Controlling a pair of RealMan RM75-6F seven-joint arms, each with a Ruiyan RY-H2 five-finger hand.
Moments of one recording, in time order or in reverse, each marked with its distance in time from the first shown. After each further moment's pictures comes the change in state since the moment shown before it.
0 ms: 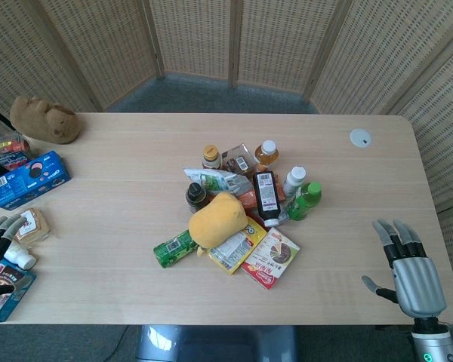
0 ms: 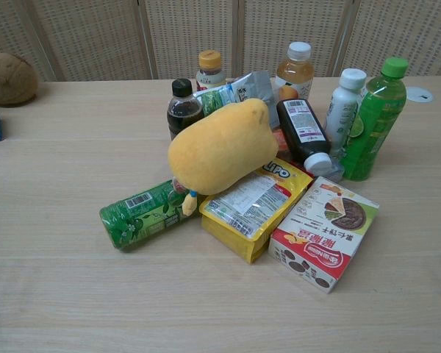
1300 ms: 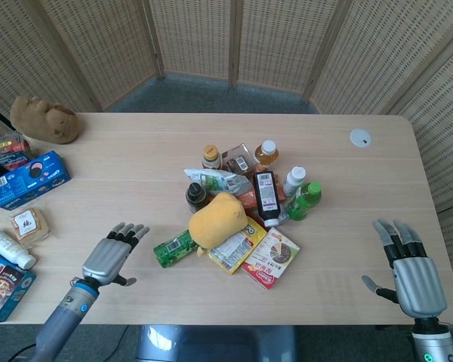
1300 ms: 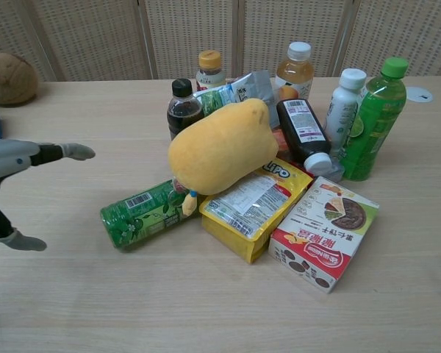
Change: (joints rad) left arm -0.350 -0.425 -0.088 -0.242 -0.511 -0.406 0.688; right arm -0.001 0.004 0.001 -0.005 -0.003 0.001 0.002
